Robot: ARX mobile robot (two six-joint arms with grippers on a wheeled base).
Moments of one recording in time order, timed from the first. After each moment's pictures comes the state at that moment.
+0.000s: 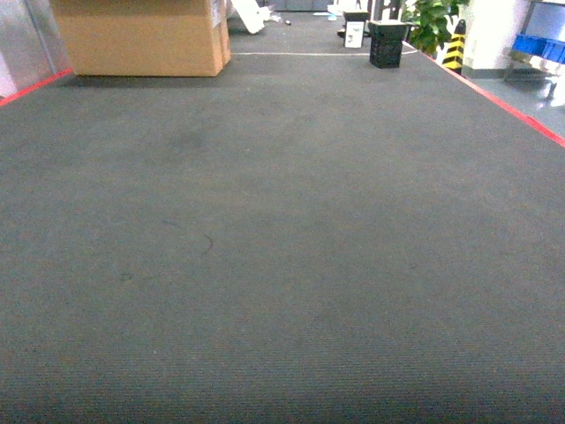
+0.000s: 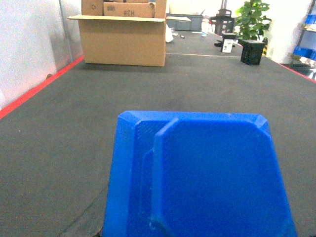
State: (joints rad) left arm 0.00 0.22 0.10 0.12 0.00 0.00; right arm 0.00 0.25 0.08 0.16 0.00 0.00
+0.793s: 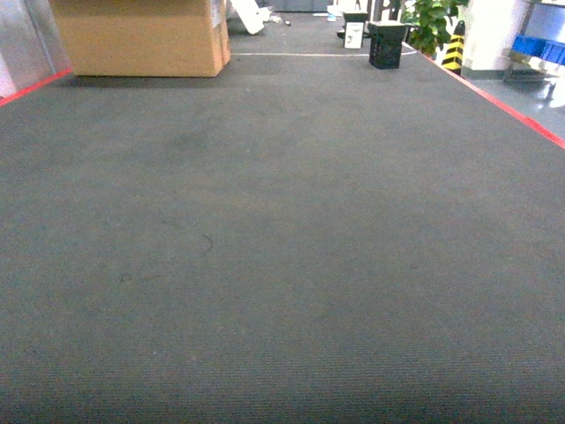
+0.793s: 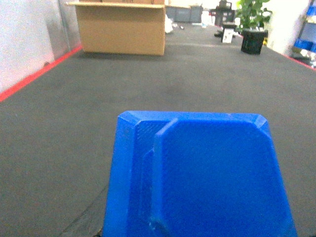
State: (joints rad) left arm 0.00 0.01 0.01 -0.01 0.00 0.00; right arm 0.00 0.00 0.01 -0.01 0.00 0.00
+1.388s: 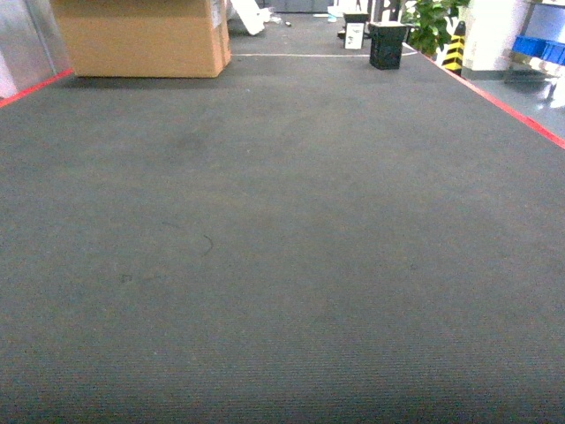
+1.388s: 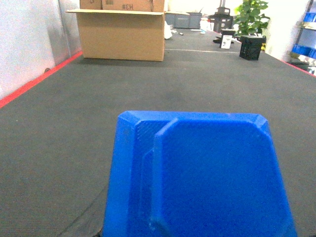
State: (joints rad) left arm 0.00 0.01 0.01 -0.01 0.00 0.00; right arm 0.00 0.00 0.01 -0.01 0.00 0.00
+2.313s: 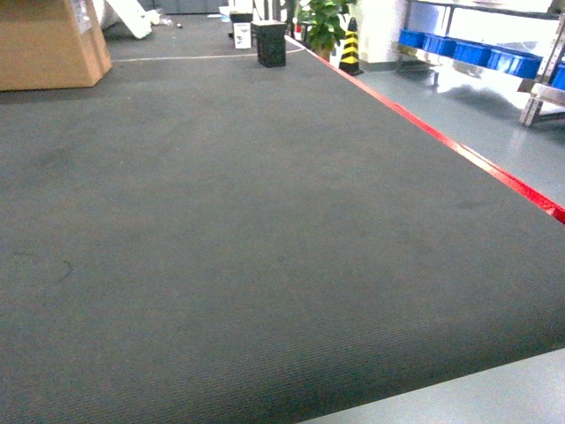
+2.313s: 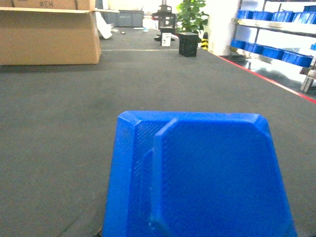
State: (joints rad) left arm 0.00 0.01 0.01 -0.01 0.00 0.00; right arm 0.00 0.00 0.01 -0.01 0.00 0.00
